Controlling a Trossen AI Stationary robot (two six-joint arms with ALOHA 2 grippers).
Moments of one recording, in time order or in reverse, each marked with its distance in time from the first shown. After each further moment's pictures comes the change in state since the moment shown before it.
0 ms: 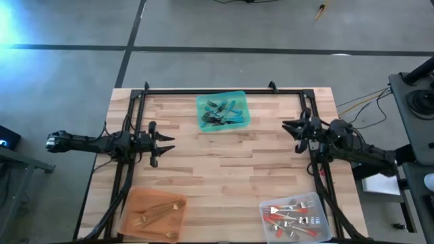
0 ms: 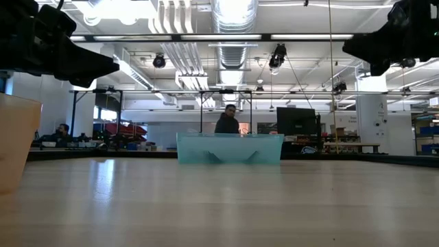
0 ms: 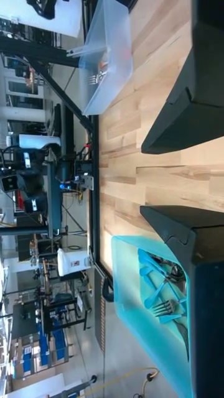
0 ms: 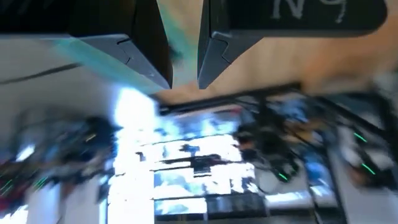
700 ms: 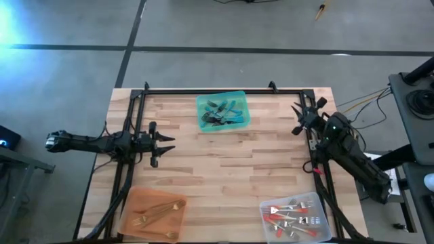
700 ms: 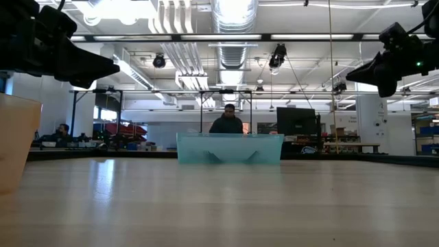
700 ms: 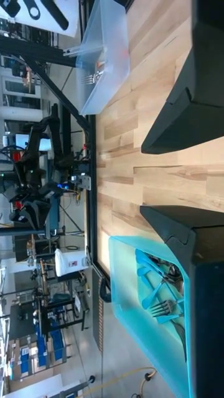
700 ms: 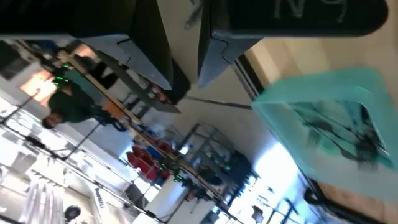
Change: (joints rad) left arm 0.000 0.011 0.000 0.000 0.000 0.000; right arm -0.529 -0.025 -0.004 -0.104 0.000 -0.764
